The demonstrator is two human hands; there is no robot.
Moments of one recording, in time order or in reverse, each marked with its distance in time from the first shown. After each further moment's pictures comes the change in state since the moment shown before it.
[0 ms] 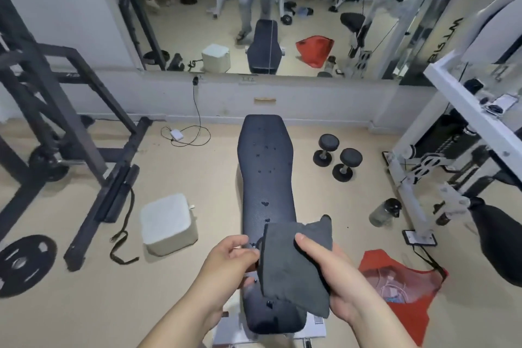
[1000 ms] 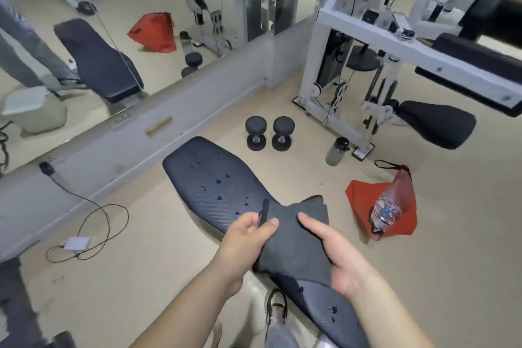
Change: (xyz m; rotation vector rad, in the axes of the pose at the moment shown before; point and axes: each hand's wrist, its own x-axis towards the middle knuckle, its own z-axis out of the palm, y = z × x) left_hand 0.354 0.268 -0.060 0.447 -0.701 -0.028; right_hand 0.276 -0.113 0.164 0.762 0.394 -0.157
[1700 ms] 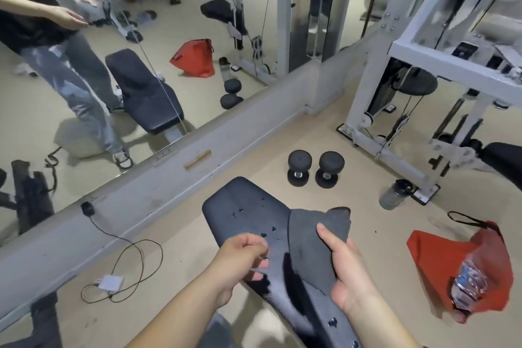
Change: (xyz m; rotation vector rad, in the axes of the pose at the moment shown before) left_hand 0.186 0.099 -0.178 0.105 0.116 -0.112; right_hand 0.208 -0.060 0.147 0.088 0.158 -0.198
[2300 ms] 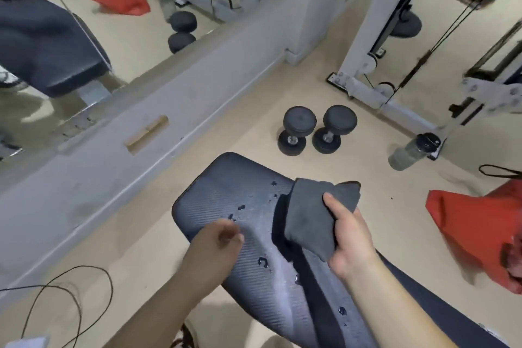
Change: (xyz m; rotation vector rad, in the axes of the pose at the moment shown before) left_hand 0.340 -0.091 -0.169 0.509 0.029 0.217; right_hand 0.329 0.165 0.066 0.051 0.362 -0.170
